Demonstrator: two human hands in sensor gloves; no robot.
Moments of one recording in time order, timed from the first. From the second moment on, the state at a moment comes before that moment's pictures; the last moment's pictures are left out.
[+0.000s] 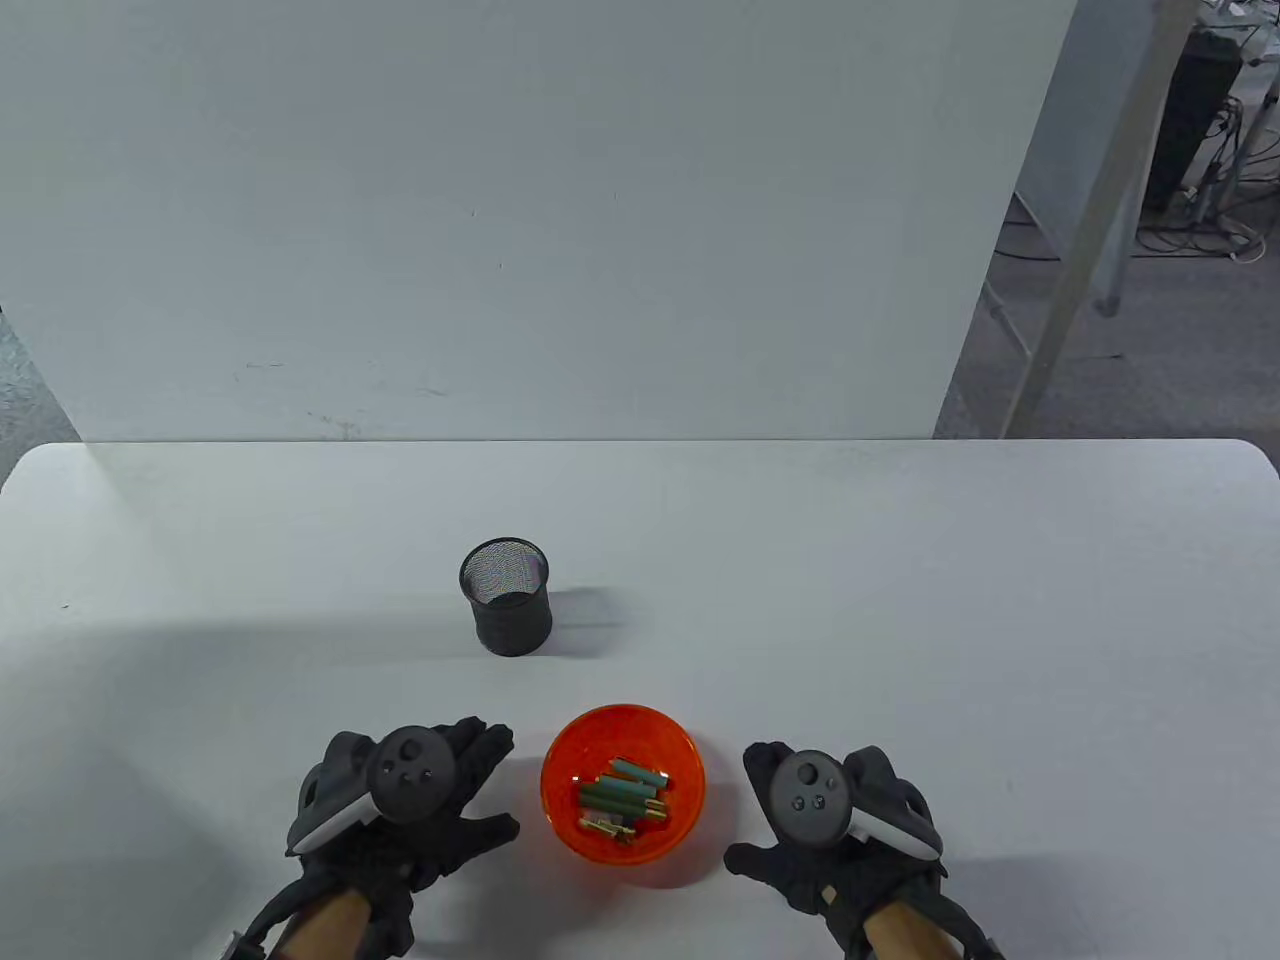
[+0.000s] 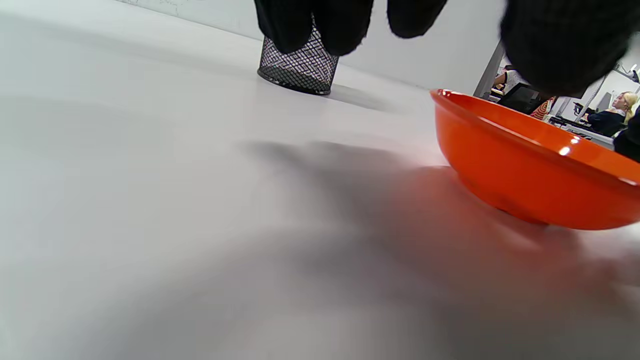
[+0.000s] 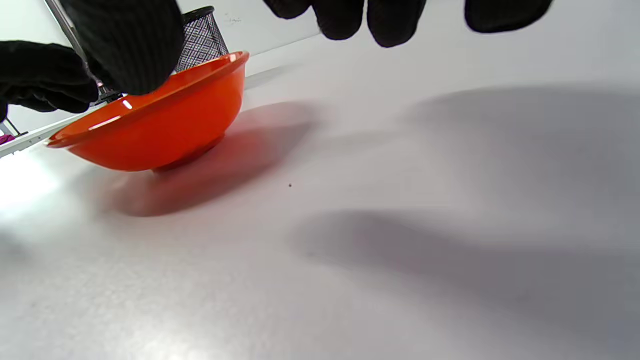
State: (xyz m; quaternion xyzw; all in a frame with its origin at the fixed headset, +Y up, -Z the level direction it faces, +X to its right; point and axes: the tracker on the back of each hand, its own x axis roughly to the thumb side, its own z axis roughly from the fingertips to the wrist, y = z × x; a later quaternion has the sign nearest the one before) left_hand -0.236 -0.710 -0.353 -0.11 -0.17 0.12 0.97; right_hand 0.137 -0.726 -0.336 0.18 0.17 0.96 0.13
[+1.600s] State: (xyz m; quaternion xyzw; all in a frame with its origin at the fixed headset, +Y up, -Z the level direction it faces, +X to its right) left_hand -0.100 -0.684 -0.377 -0.17 -0.29 -0.08 0.94; right_hand 0.148 -0.713 -0.341 0.17 0.11 0.96 0.21
